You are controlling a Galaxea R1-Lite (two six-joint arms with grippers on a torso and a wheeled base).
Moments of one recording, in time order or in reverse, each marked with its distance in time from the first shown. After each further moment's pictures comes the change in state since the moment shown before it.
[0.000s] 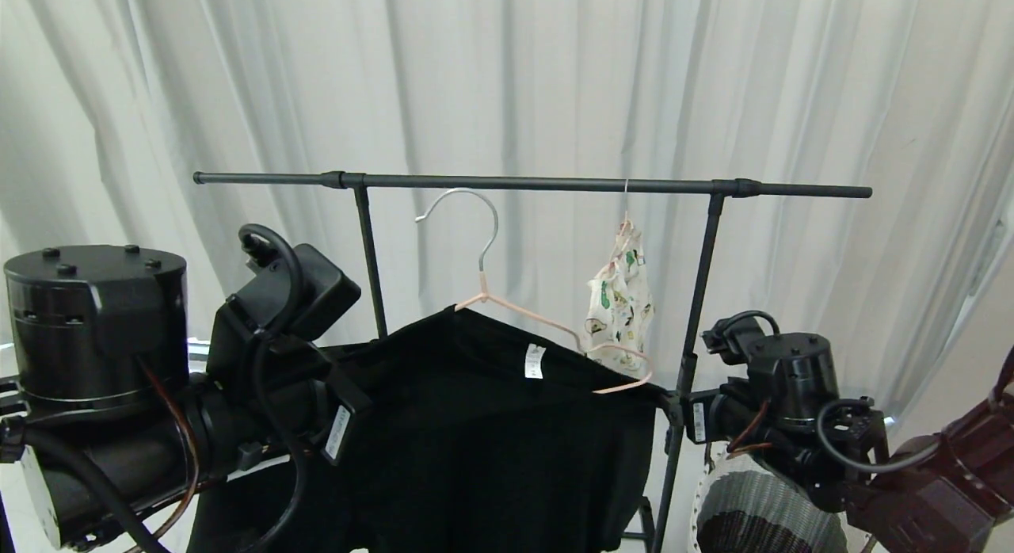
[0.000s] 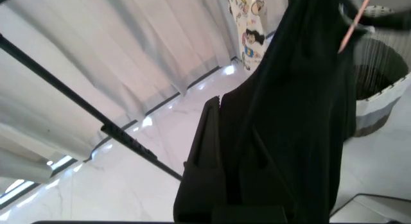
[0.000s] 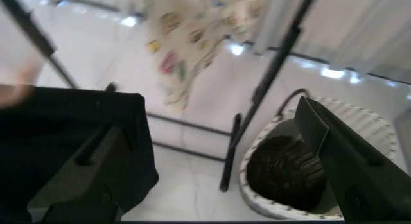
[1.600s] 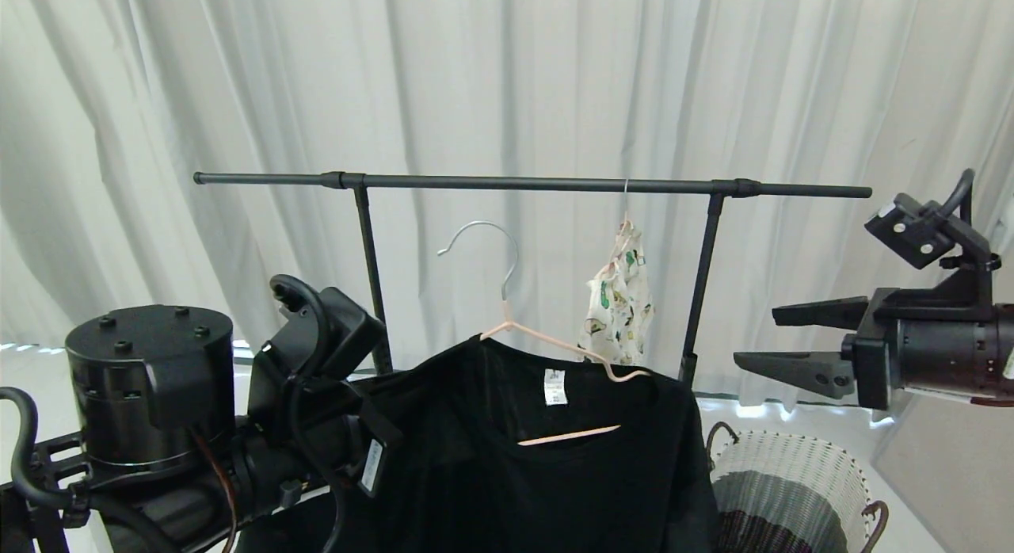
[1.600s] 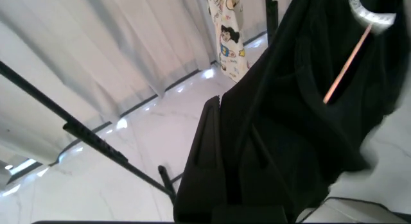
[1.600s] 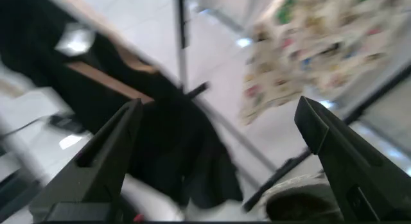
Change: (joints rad) left arm -0.068 0.078 0.143 -0.253 0.000 -0.100; right arm -0.248 -0.530 -0.297 0.792 0.862 -0.288
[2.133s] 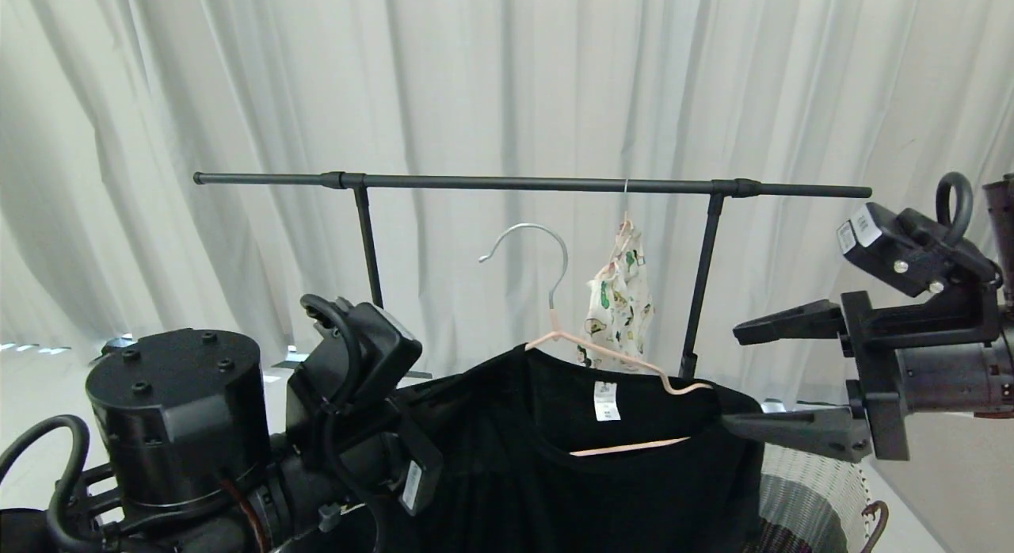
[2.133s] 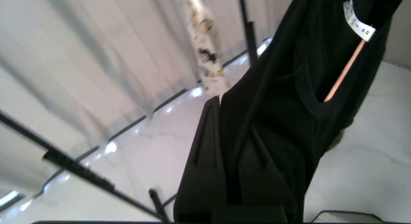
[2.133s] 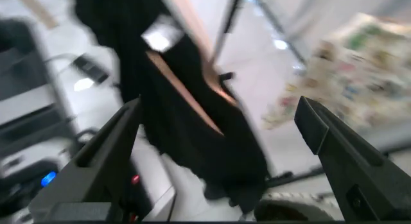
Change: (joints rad) left arm -0.120 0.064 0.049 -0.210 0.003 0.001; right arm 0.171 0.004 -0.102 0.213 0.058 -0.234
